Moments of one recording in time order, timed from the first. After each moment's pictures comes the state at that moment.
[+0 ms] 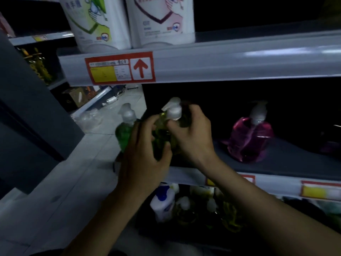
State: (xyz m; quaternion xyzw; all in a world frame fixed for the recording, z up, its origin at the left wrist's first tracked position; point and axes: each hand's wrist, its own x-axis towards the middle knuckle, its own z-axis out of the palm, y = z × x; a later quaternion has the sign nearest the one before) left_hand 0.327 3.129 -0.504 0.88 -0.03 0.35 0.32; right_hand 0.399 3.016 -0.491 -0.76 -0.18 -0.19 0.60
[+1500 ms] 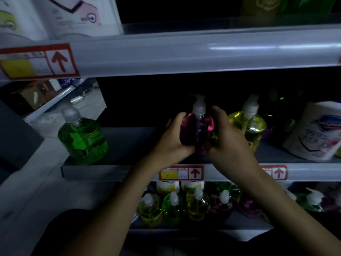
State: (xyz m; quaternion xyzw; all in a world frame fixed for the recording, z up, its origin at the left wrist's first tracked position) left_hand 0.398 3.006 -0.520 0.85 -0.16 0.04 0.51; right_hand 0.366 2.856 -0.498 -0.90 -0.17 -0.17 0.37
